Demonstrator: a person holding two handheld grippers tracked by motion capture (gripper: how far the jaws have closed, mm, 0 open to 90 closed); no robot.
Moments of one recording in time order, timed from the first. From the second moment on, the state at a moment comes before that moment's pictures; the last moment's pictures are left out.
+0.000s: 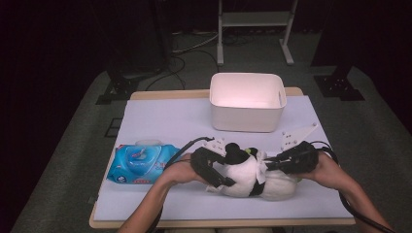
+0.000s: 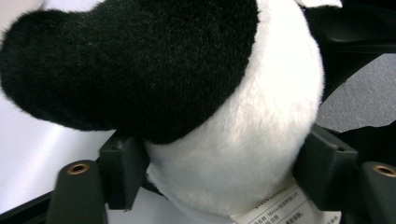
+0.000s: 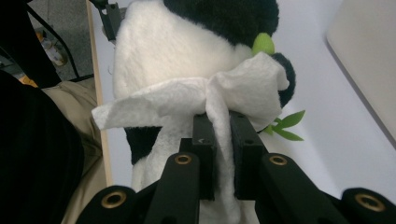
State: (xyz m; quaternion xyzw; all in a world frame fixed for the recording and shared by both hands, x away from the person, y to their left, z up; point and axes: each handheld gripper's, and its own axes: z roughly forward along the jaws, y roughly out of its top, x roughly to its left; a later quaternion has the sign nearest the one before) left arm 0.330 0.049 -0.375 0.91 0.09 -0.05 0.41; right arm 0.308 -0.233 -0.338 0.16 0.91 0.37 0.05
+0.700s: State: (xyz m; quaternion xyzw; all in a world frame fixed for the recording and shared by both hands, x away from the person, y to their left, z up) left arm 0.329 0.062 -0.354 0.91 0.07 -0.02 0.40; right arm 0.317 -0.206 -0.311 0.14 0.91 0.38 0.06
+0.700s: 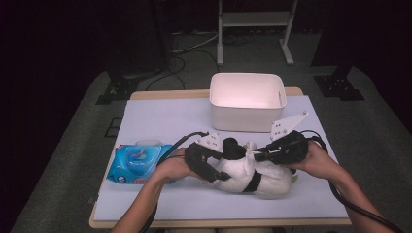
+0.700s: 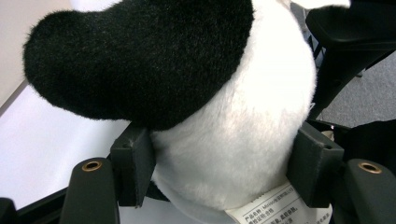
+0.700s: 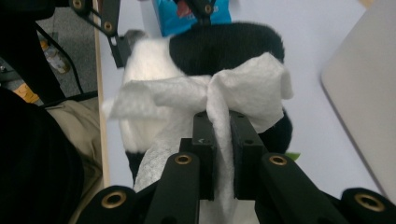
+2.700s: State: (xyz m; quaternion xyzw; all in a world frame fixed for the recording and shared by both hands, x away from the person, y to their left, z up) left arm 0.330 0.066 -0.396 0.89 0.10 -0.05 0.45; right arm 0.309 -0.226 -0.337 0.16 0.92 0.36 0.05
